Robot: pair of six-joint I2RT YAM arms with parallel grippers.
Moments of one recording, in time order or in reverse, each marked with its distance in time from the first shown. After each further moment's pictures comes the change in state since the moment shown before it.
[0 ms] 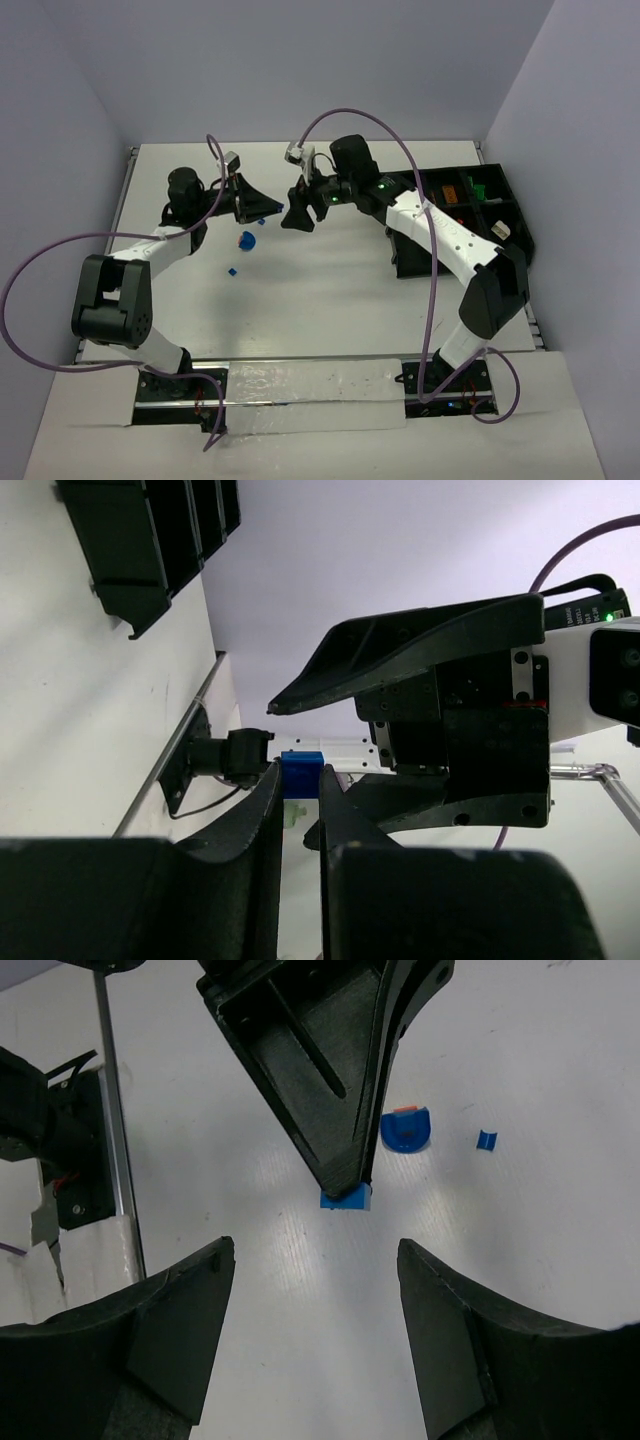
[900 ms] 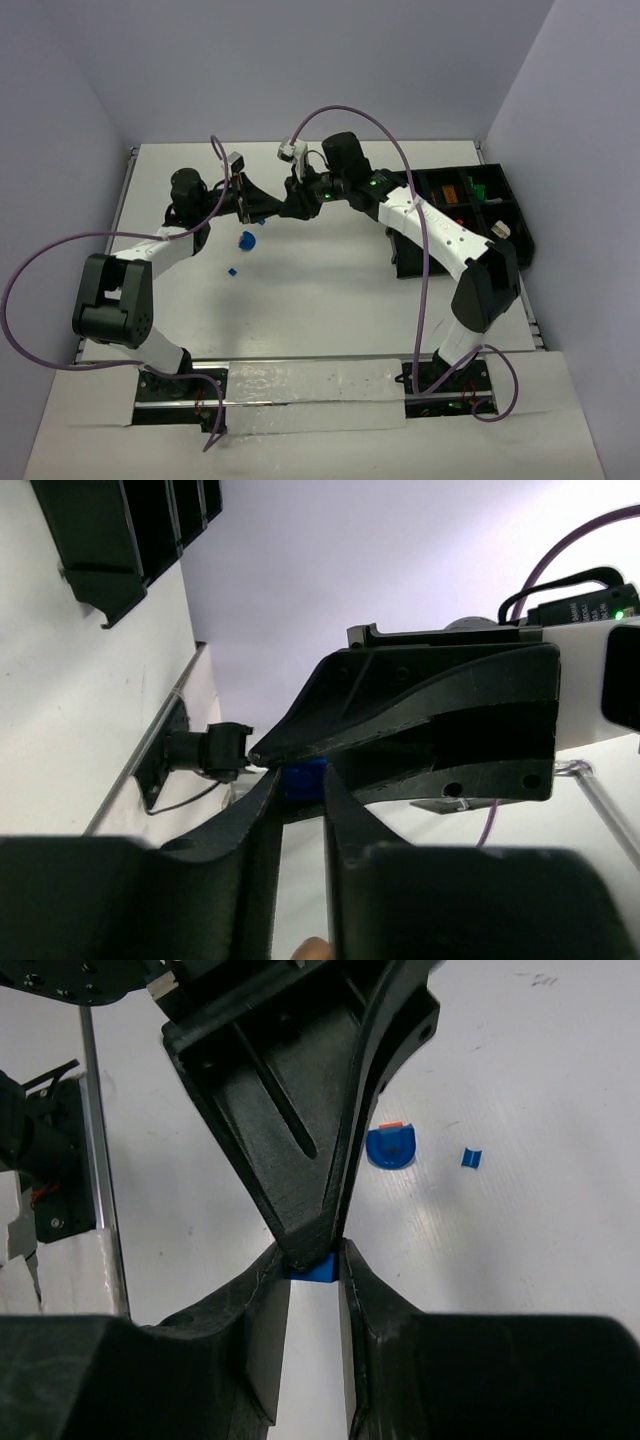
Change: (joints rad) left arm -0.028 0.004 -0.004 0.056 -0.005 -0.083; right arm 0.018 0.058 0.058 0.010 0.031 -0.013
